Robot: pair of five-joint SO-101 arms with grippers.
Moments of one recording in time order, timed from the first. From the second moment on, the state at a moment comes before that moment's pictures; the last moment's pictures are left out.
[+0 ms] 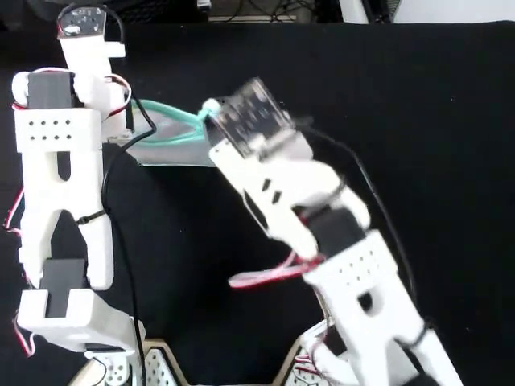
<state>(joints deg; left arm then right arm) -7.1 8.4 -28.5 100.3 4.1 -30.2 -37.4 26.2 37.2 19.3</state>
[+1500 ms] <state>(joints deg) -9.7 -30.0 1.8 91.2 8.0 -26.9 -27.6 12.4 42.2 17.1</state>
